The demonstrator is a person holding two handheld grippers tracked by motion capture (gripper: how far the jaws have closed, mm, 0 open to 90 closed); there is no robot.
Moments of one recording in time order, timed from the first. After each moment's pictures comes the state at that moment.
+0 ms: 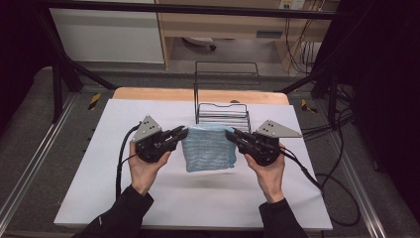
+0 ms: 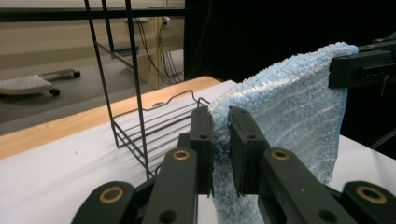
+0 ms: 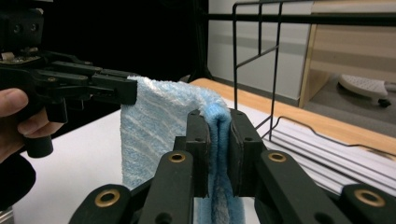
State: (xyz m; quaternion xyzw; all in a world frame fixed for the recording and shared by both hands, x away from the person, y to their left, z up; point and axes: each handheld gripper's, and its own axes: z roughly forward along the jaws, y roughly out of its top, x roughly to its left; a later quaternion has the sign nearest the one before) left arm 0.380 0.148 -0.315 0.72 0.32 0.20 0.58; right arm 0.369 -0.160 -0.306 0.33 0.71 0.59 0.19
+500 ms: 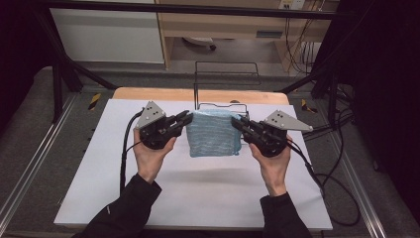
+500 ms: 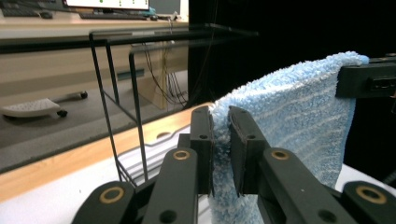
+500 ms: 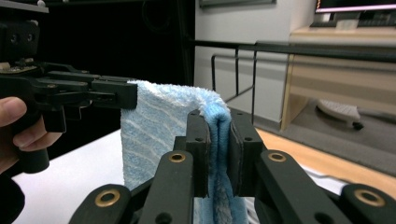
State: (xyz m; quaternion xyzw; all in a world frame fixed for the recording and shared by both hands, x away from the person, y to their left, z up) left arm 0.395 0.135 -0.283 0.70 0.32 0.23 0.60; right arm 0.374 -0.166 -0.278 0.33 0.68 0.61 0.24
